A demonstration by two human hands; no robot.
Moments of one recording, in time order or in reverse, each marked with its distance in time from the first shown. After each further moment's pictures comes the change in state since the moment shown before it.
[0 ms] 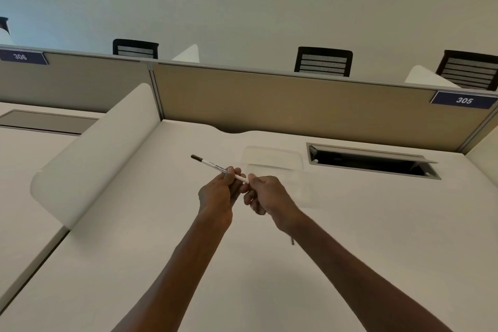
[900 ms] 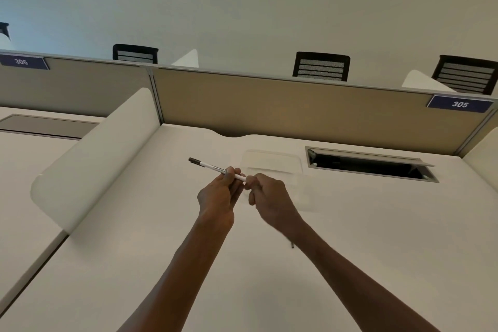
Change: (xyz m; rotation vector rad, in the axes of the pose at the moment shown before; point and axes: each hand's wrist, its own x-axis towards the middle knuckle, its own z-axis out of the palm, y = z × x) left_hand -0.013 0.007 0.008 -0.093 0.047 0.006; right_hand -0.008 0.005 -0.001 -0.462 0.148 -0.424
